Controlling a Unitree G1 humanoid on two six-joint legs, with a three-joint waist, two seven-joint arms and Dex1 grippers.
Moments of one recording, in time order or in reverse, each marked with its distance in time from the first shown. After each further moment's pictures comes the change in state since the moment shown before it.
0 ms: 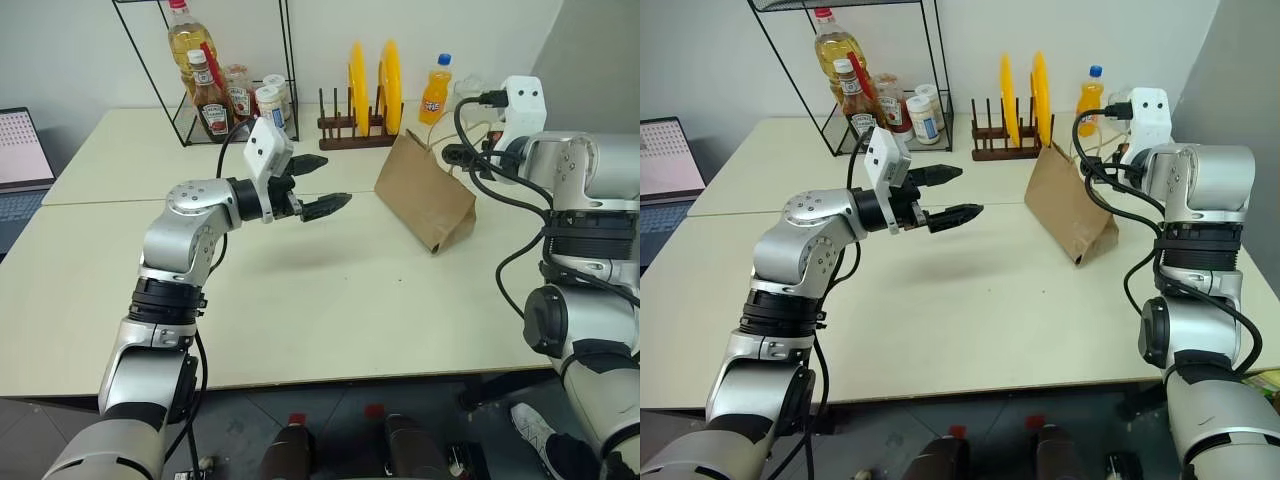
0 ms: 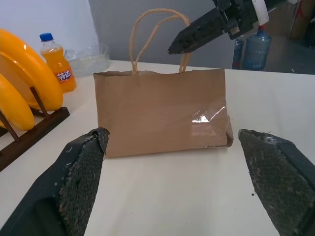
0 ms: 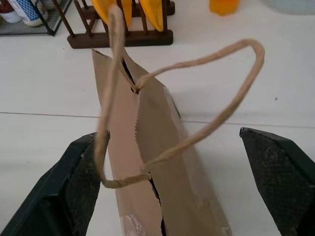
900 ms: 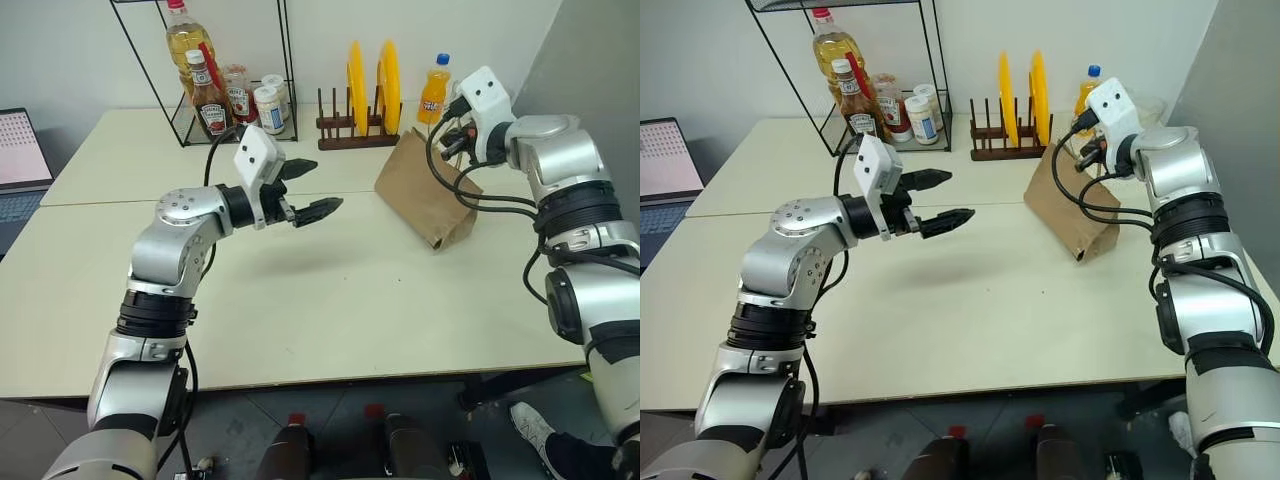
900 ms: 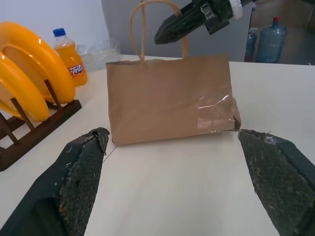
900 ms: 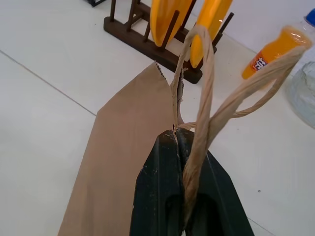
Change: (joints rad) left arm 0.060 0.039 0.010 -0.079 -0.003 0.012 0.049; right arm -0.142 -0.107 0.391 0.499 -0.187 -0.726 0.399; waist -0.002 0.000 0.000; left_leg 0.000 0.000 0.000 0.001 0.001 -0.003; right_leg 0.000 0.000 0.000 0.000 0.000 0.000
